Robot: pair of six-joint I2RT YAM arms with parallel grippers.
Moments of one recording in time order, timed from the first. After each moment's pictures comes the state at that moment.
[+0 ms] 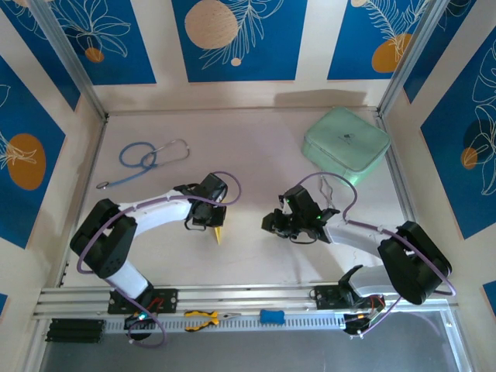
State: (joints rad) left arm -0.69 1.60 0.90 -0.56 0.04 -0.52; right arm 0.65 1.32 0.52 -0.09 -0.40 0.95
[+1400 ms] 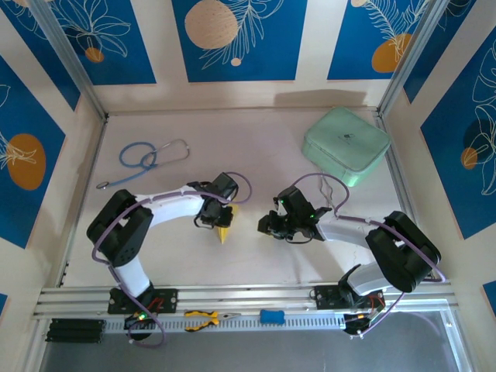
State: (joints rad) left arm -0.74 1.73 1.01 -0.59 0.02 -0.49; right arm 0.67 1.42 0.54 -0.05 -0.41 0.95
